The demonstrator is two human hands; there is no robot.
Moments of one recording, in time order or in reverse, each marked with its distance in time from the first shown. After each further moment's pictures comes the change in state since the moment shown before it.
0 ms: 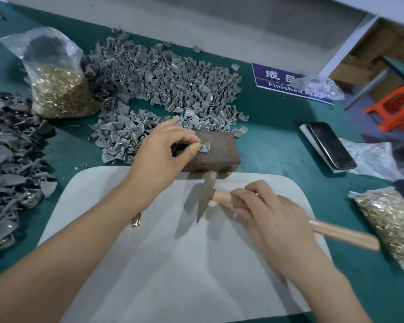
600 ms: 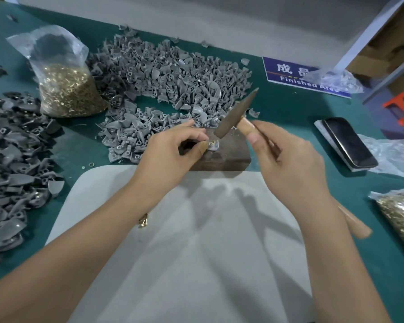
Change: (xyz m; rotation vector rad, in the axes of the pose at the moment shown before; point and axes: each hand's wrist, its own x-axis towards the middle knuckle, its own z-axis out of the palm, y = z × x) left_hand 0.001 -0.003 0.002 -0.154 -0.046 -0.049; right_hand 0.078 0.019 -0.002 0.312 0.095 0.389
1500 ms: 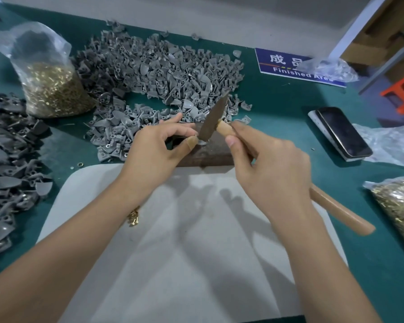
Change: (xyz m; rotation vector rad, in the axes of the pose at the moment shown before) left_hand -0.001 0.007 -0.004 0.043 -0.021 -0.026; right_hand -0.019 -0.018 0.009 -0.092 0.146 -0.049
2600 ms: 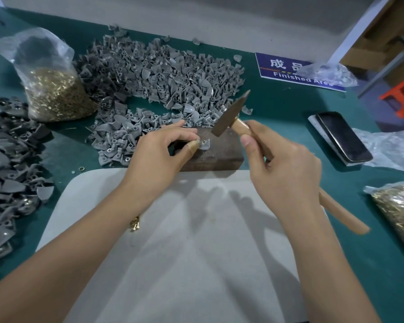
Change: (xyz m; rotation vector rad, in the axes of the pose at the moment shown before) left_hand -0.001 -0.003 0.002 0.057 0.044 0.031; right_hand 0.004 0.016 -0.001 0.051 0.063 0.044
